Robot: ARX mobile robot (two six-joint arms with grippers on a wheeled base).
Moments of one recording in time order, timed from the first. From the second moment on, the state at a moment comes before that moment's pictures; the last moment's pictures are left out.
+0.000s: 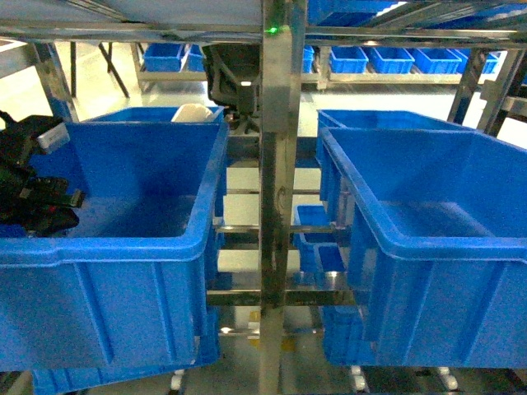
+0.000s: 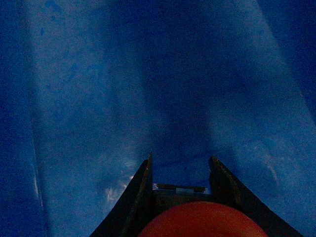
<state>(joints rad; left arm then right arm) 0.12 2.06 1.25 -0.16 0.16 0.25 -0.29 0.67 0.11 0.07 -0.30 -0.18</state>
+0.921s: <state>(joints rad) 0.12 2.02 1.26 -0.18 0.20 0.24 -0.29 0.67 0.11 0.07 -0.30 -0.18</state>
